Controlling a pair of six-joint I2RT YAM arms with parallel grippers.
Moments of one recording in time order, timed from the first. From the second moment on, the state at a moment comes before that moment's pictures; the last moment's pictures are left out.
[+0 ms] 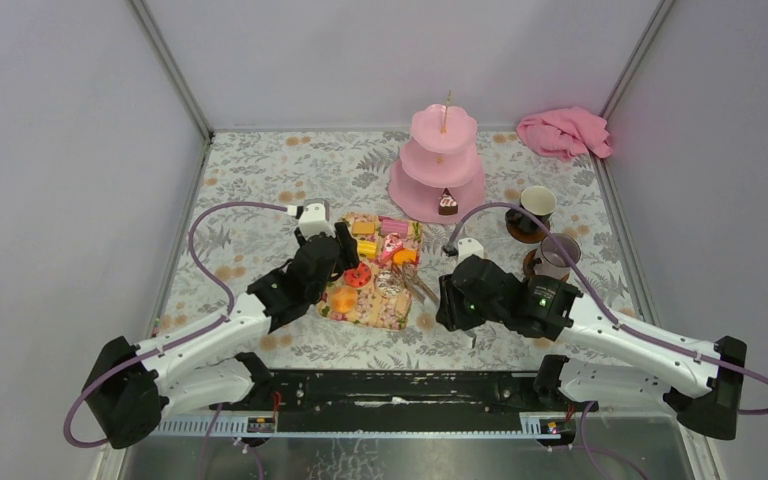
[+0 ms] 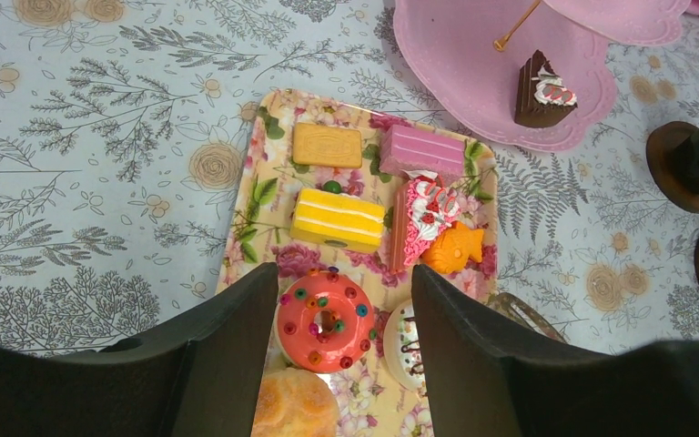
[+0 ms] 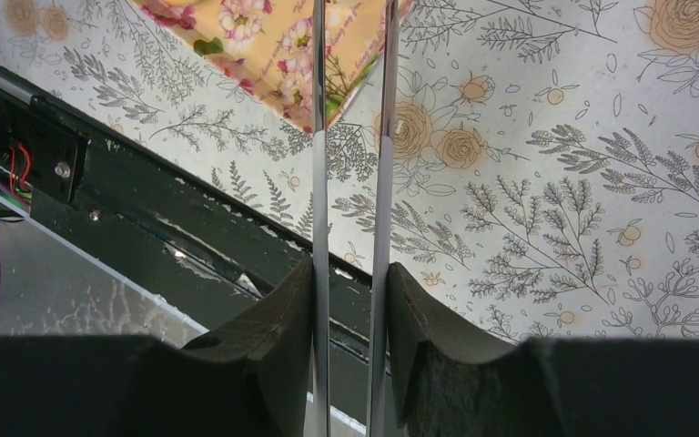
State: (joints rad) left arm -0.79 1.04 0.63 -0.06 -0.57 -0.58; right arm 1.07 0.97 0.88 -0.80 0.16 0.68
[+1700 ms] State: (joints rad) left arm -0.79 1.05 0.64 -0.07 -0.58 -0.59; right arm 1.10 1.12 0.92 -0.89 0.11 0.47
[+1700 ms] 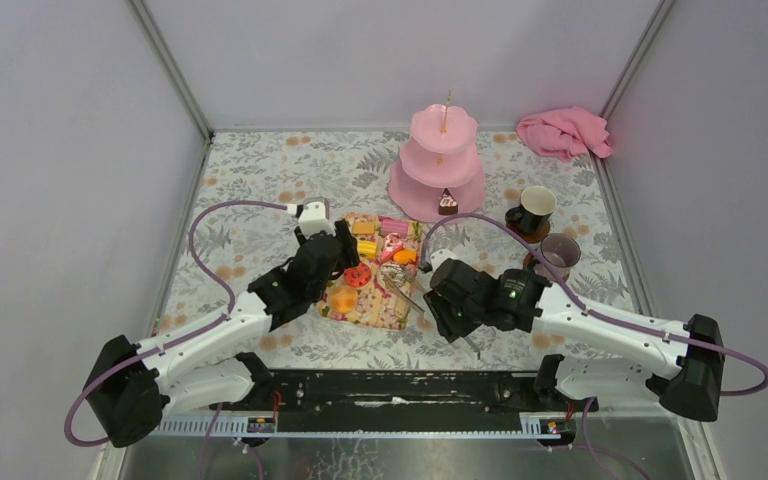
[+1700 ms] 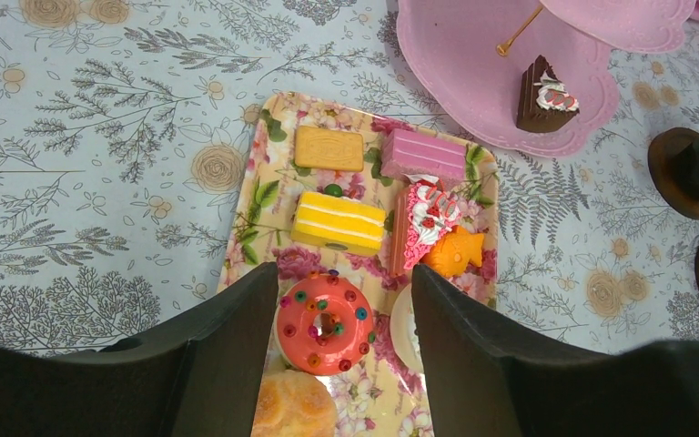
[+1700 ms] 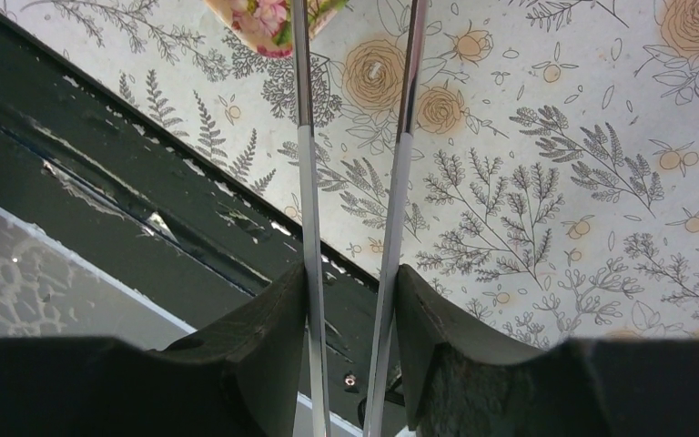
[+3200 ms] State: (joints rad) left arm -0.78 1.05 0.61 -0.03 -0.58 -0.59; right arm 1.36 1.60 1.14 -1.07 0.61 0.38
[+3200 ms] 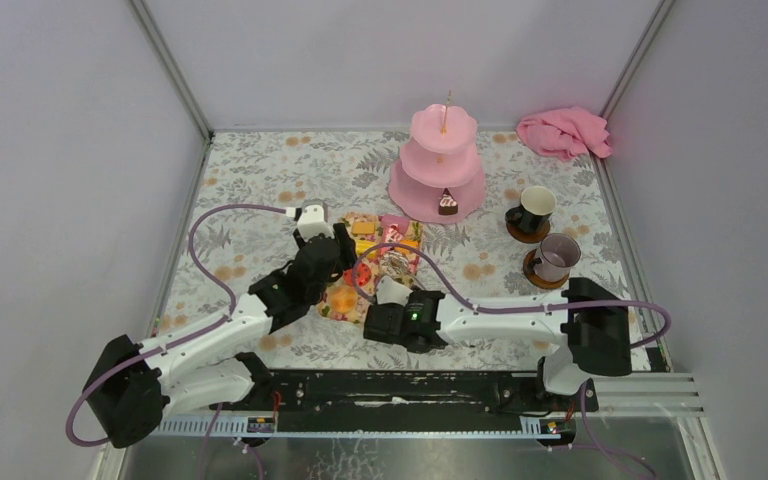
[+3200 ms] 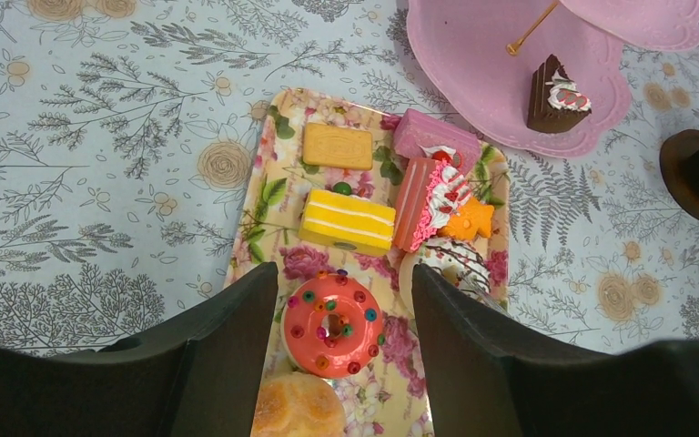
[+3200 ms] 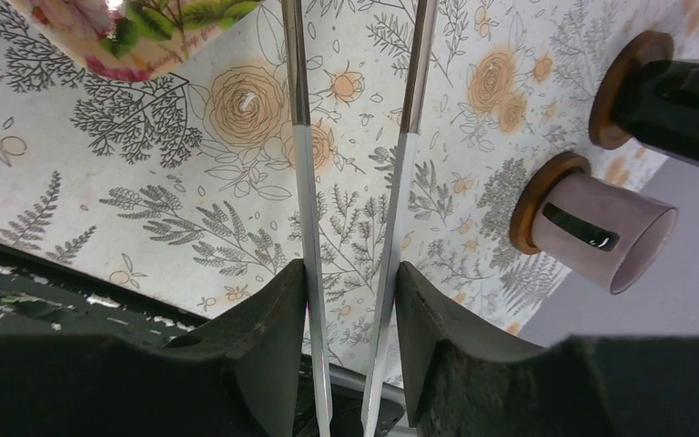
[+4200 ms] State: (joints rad) left arm -0.77 1.02 0.59 -0.02 -0.58 -0.59; right arm 1.37 1.58 1.21 -1.12 0.58 0.37
